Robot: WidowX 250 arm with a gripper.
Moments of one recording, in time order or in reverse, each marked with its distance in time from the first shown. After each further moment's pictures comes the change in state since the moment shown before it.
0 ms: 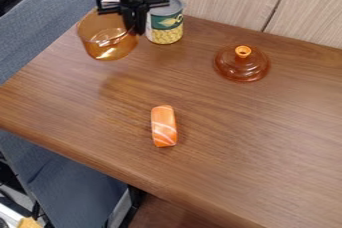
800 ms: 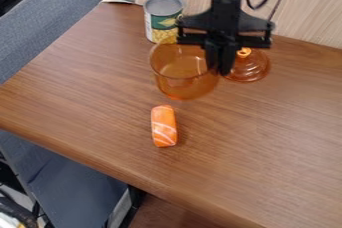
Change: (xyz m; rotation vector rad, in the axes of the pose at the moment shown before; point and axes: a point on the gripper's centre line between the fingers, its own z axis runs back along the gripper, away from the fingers) arm -0.134 -0.093 0.028 -0.066 0.009 -0.366
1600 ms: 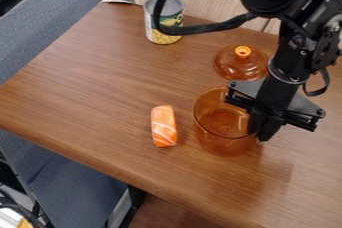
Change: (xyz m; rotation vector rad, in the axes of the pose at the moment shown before) arm -0.047 -0.054 -0.055 0.061 0.041 -0.231
